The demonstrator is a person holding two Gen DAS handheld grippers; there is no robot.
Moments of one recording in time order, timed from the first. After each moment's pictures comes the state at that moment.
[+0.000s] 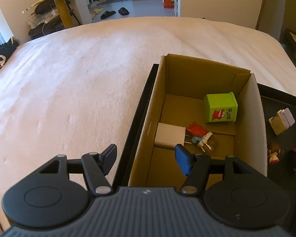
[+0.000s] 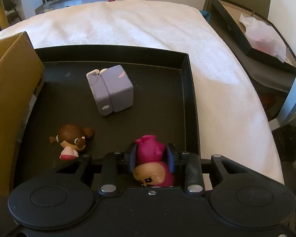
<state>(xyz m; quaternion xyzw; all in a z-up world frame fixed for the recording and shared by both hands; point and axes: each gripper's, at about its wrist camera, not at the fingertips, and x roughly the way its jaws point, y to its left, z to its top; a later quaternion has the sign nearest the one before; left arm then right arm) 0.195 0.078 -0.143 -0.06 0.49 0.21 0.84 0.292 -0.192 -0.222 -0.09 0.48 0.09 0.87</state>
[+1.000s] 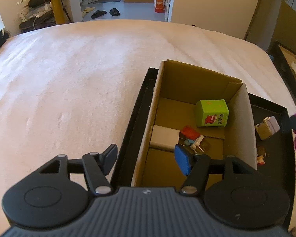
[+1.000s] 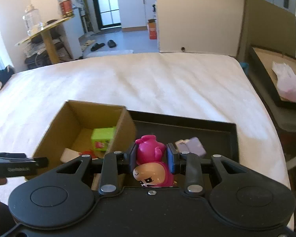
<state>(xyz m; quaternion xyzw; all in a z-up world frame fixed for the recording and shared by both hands) 0.180 0.100 -0.137 -0.11 0.47 0.17 0.86 0.258 -0.137 -0.103 -0.04 0.40 0.22 0.89</state>
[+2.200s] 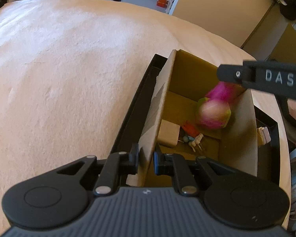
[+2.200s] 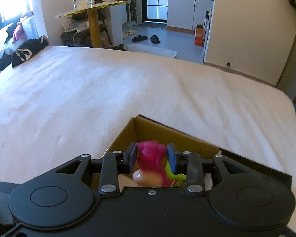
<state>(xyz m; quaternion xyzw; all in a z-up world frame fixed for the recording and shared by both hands) 0.171 0.135 -0.165 -0.22 0.47 0.14 0.85 0.263 0.004 -0.093 -0.13 0.38 0.32 0.86</state>
